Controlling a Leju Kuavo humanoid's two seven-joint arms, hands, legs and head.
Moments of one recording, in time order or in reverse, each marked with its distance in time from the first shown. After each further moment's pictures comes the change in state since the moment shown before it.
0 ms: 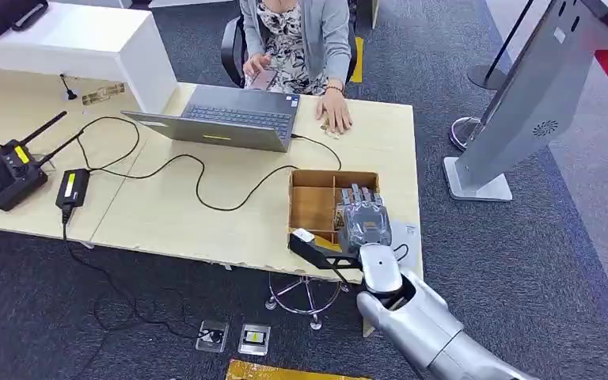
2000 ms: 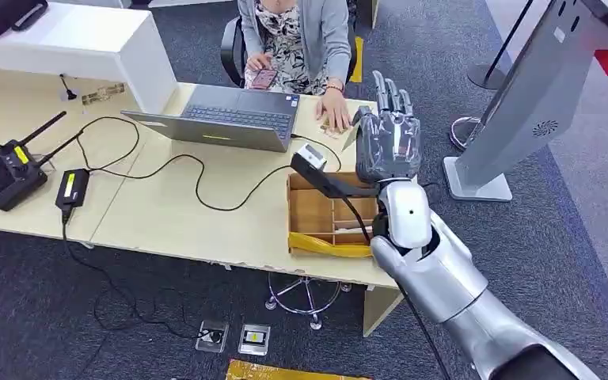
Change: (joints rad) left arm 0.001 0.000 0.000 0.001 -0.019 0.001 -0.044; right arm -0.172 -0.014 -0.117 -0.167 0.112 -0.271 -0.084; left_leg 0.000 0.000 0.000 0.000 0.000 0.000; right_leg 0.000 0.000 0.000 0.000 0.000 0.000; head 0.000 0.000
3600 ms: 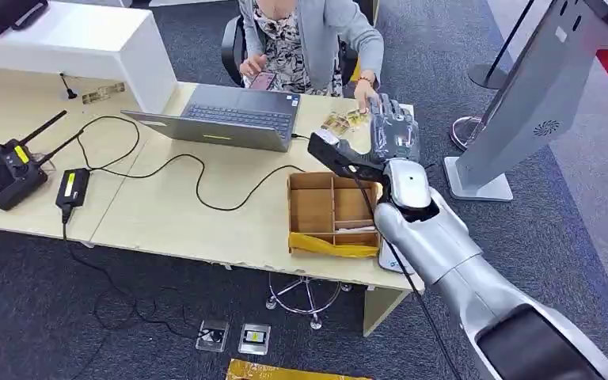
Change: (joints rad) left arm 0.000 0.014 -0.008 0.000 -0.012 -0.045 0.043; right arm -0.153 0.066 -0.005 0.384 -0.254 0.138 -0.035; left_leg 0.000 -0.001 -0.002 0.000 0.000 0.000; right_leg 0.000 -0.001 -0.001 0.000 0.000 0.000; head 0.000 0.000
